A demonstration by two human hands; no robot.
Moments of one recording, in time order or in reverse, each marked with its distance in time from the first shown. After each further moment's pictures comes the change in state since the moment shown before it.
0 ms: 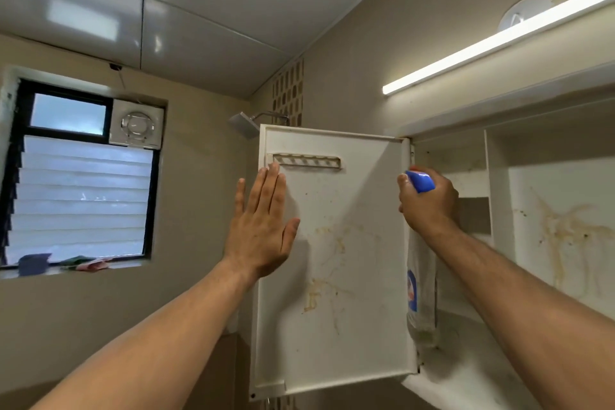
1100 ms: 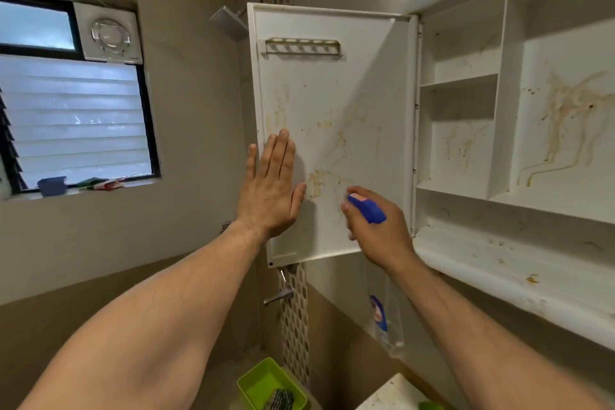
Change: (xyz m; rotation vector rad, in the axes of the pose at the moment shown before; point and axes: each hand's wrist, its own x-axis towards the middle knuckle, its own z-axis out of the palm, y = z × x) left_hand -0.108 0.030 0.017 0.011 -0.251 0.059; right_hand -0.214 0.063 0.002 0.113 -0.457 0.284
